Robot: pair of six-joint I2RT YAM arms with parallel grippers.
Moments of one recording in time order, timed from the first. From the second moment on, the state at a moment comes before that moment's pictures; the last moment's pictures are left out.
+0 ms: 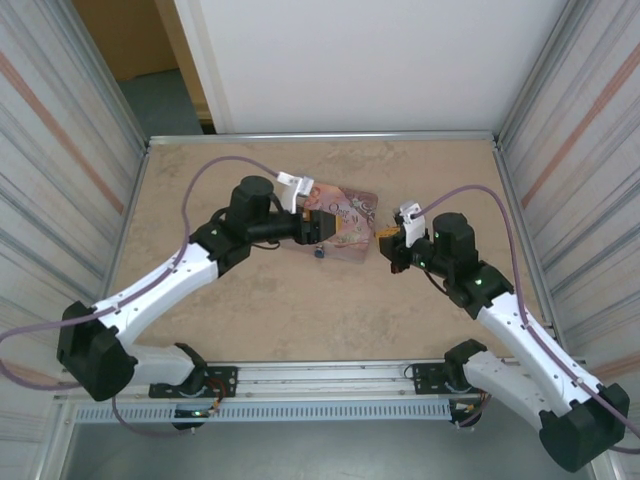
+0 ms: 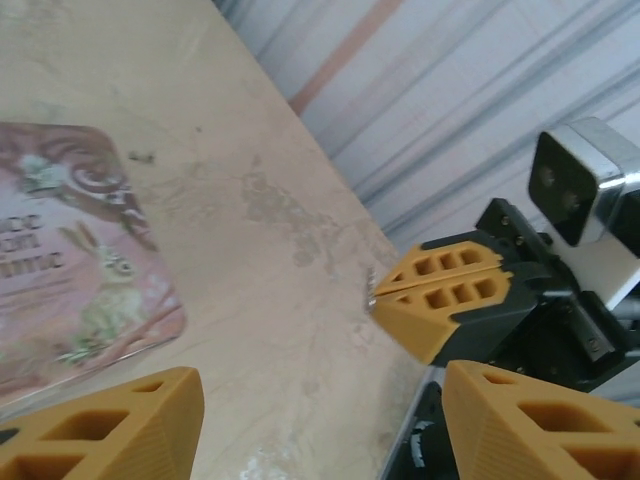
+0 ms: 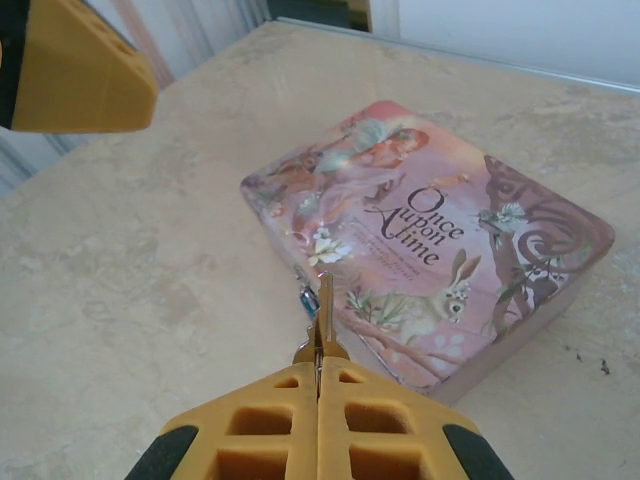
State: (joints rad) left arm -0.70 1.31 1.08 -0.15 0.48 -0.54; right arm 0.49 0.84 0.71 -0.29 -0.30 0.07
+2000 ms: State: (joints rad) left arm -0.75 1.54 1.16 0.03 0.59 -0.69; right arm 0.49 0.88 0.74 -0.26 -0.26 0.11
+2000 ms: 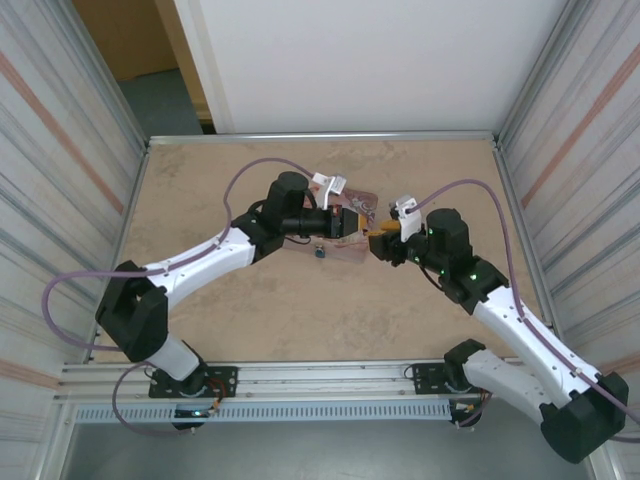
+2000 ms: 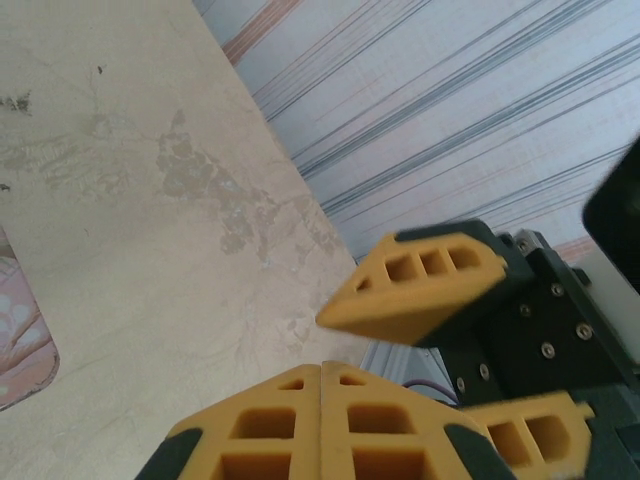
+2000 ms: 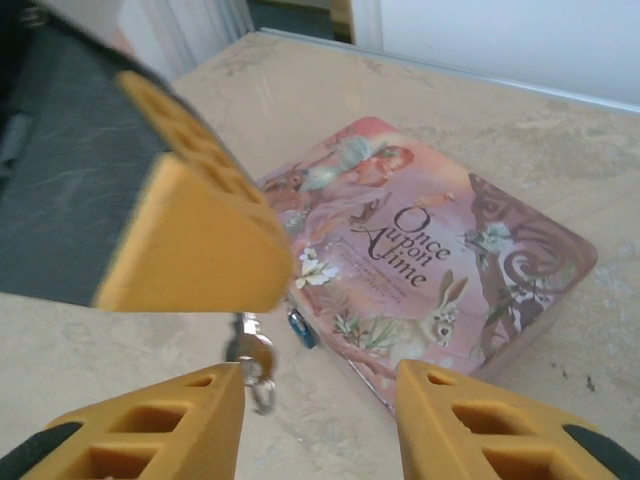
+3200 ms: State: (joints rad) left arm -0.67 1.33 1.02 0.02 0.61 -0.60; right arm 0.44 1.10 0.74 0.08 -0.80 0.52
